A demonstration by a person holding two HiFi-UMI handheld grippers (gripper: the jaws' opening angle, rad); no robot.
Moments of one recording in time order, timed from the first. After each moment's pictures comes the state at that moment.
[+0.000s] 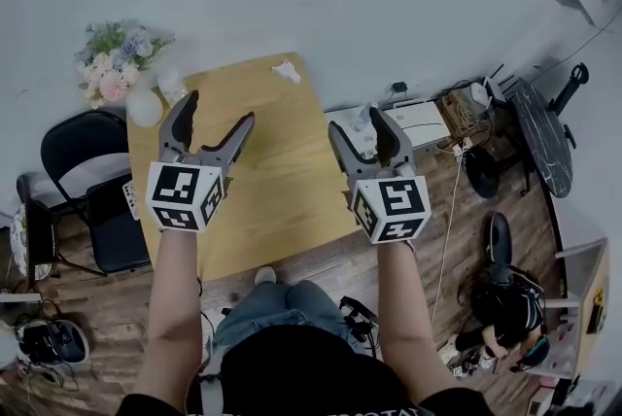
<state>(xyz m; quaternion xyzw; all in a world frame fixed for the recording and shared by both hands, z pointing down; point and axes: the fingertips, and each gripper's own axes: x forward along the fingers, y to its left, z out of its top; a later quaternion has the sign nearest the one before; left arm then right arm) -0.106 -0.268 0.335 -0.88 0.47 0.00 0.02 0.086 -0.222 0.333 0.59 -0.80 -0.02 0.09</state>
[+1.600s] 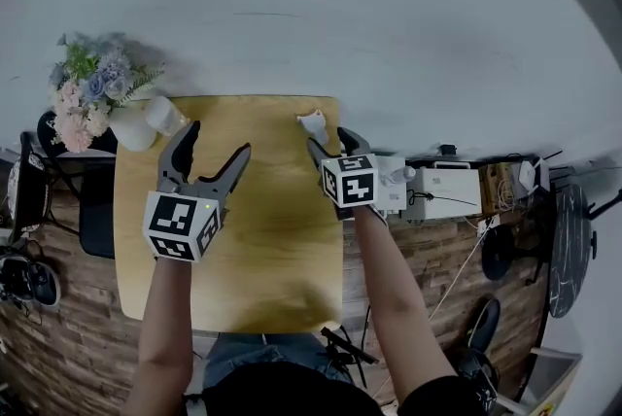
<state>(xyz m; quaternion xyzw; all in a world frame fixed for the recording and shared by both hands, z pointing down) -0.100 -0.452 0.436 -0.81 0.58 -0.07 -0.07 0.075 -0.537 0.582 0.43 -0.85 0.16 0.27</state>
